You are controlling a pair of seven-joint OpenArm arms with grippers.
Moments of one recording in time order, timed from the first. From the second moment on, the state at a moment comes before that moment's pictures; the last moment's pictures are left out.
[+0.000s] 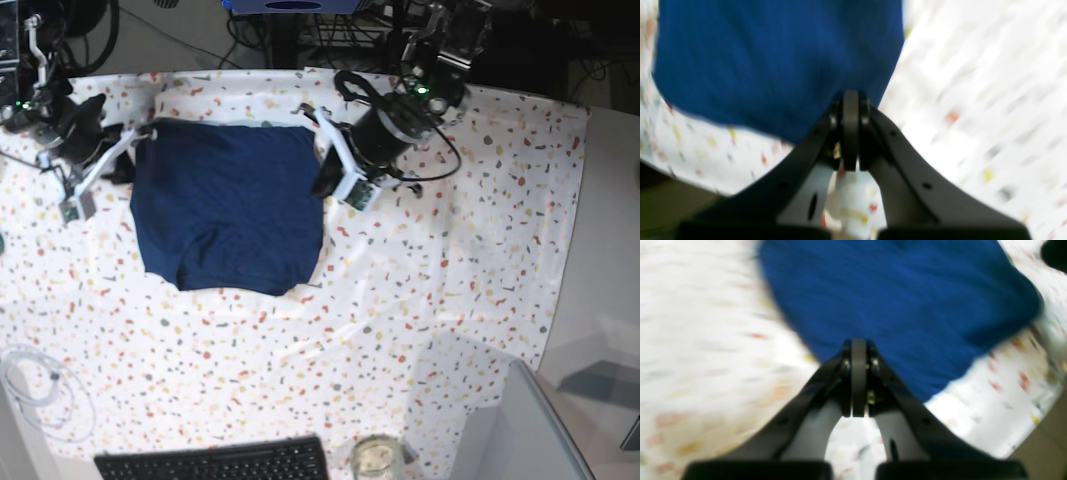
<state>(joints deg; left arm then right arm) 17.7 -8.7 14.9 93.5 -2.7 -20.6 19.1 -21.7 17.7 6.6 97.5 27.6 15.0 -41.6</state>
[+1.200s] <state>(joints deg) 31.8 -13.3 14.9 48.2 -3.1 -20.9 -5.5 -24.2 17.4 -3.2 33.3 2.8 30.9 -13.1</state>
